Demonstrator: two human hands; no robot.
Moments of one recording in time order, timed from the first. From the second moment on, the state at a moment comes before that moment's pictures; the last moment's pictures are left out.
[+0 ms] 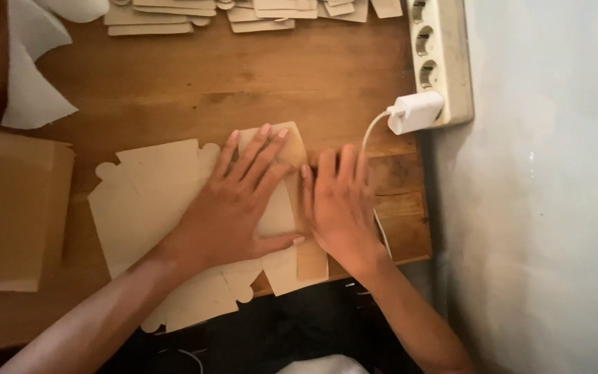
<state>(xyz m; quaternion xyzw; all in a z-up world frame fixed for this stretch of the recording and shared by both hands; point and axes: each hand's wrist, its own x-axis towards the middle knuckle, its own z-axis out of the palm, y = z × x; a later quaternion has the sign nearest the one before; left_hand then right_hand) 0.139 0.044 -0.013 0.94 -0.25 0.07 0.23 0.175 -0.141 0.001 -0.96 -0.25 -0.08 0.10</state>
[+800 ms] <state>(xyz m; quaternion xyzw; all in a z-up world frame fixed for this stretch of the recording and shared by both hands) 0.140 0.043 -0.012 0.93 -0.23 0.02 0.28 0.135 -0.177 -0.013 -0.95 -0.31 0.00 -0.04</state>
